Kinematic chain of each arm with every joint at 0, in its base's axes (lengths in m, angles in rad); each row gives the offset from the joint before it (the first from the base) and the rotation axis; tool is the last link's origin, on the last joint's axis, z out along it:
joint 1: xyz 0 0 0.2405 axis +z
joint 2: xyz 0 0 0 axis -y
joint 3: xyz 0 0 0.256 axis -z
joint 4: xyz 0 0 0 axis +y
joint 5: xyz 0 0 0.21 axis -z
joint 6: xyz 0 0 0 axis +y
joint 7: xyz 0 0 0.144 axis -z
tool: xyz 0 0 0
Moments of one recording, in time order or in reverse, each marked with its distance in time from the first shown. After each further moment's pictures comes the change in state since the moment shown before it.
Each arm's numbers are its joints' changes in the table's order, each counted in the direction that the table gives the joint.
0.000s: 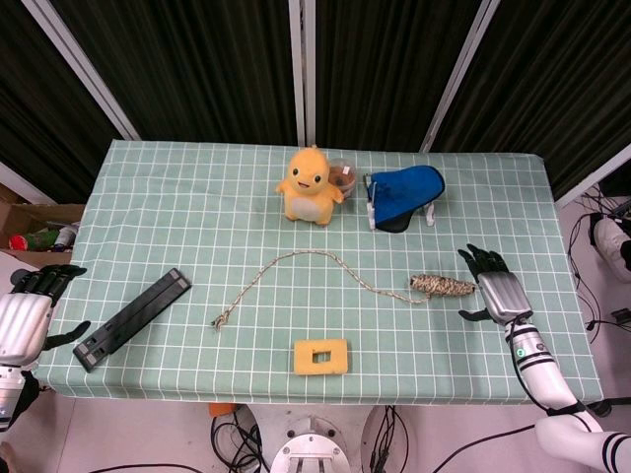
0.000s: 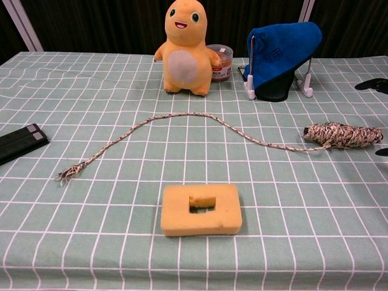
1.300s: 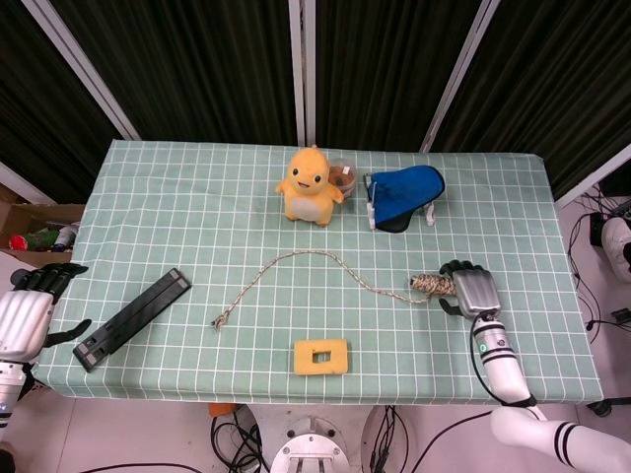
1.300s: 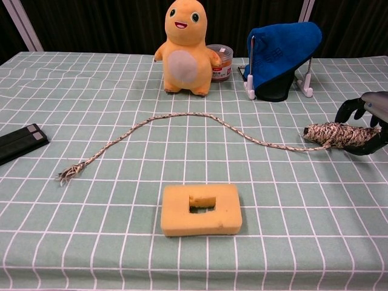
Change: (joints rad) left arm -0.014 0.001 0.004 0.019 0.006 -0.022 0.027; right arm 0.045 0.179 -0.050 -0.006 -0.222 0.058 0.386
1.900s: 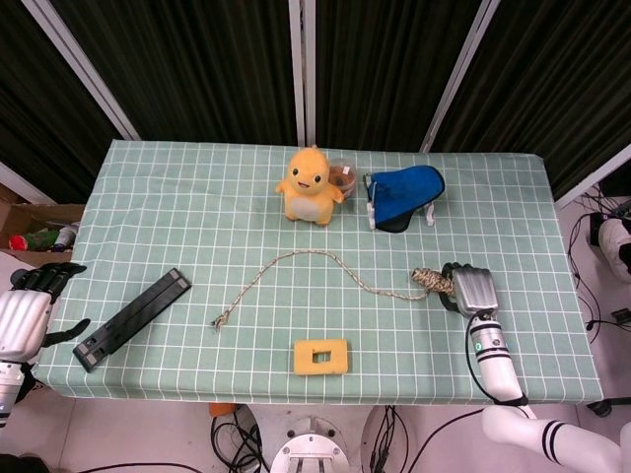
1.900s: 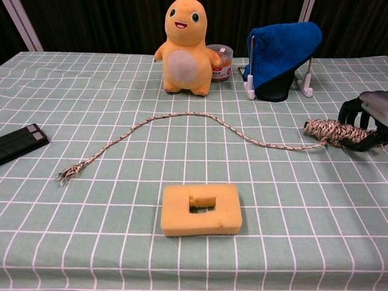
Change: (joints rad) left arm 0.001 -0.004 0.000 0.001 0.001 0.003 0.011; right arm -0.004 0.073 -0.006 0.082 0.017 0.054 0.004
